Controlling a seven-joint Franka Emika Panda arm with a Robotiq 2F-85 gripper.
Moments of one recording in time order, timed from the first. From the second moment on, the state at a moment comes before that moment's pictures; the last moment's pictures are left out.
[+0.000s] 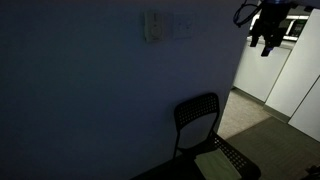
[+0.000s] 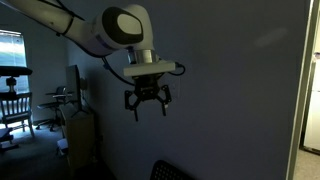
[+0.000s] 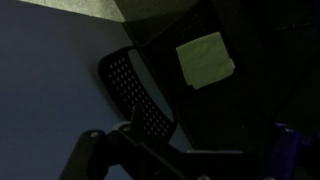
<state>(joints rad) 0.14 -0.18 -0.07 -2.07 -0.14 2.00 -0.90</state>
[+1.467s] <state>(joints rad) 0.14 -0.01 0.01 -1.90 -0.05 2.30 -1.42</state>
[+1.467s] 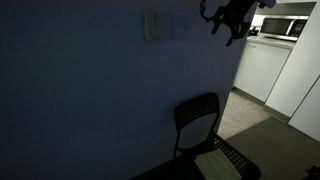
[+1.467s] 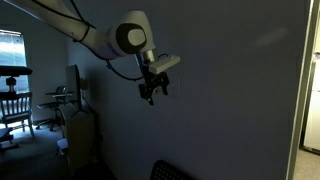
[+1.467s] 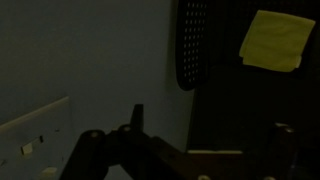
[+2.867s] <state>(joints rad) 0.12 0.09 0.07 -1.92 -0.21 2.71 -1.42</state>
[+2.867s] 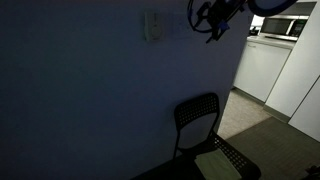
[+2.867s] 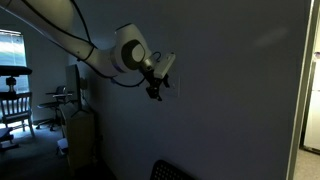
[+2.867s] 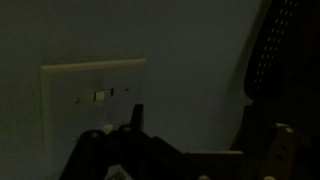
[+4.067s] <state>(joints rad) 0.11 0.22 0.09 -1.66 -0.14 2.52 -1.52</state>
